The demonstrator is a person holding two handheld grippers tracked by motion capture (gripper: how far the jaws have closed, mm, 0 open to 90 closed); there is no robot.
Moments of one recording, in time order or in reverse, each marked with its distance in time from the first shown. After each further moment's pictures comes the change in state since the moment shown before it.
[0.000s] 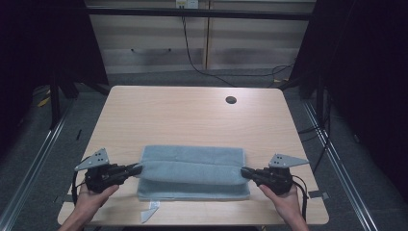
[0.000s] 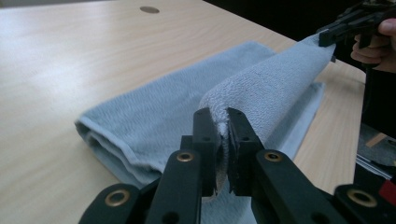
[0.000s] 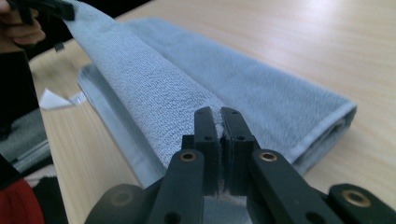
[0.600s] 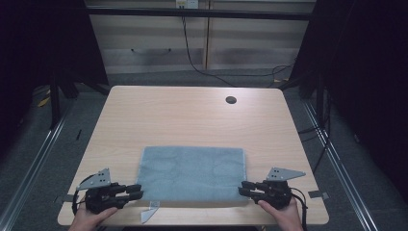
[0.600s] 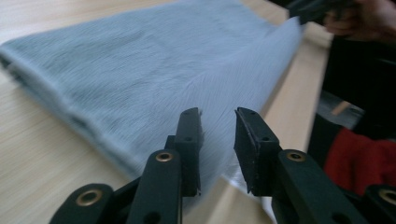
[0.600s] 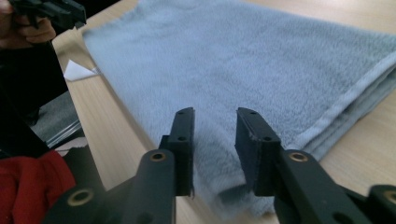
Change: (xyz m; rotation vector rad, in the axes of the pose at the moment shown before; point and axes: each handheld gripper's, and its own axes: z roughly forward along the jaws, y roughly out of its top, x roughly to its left) left arm -0.022 -0.030 -0.009 0.057 -0.118 0.020; right arm 0.014 -0.028 -0.002 0.052 0.066 0.040
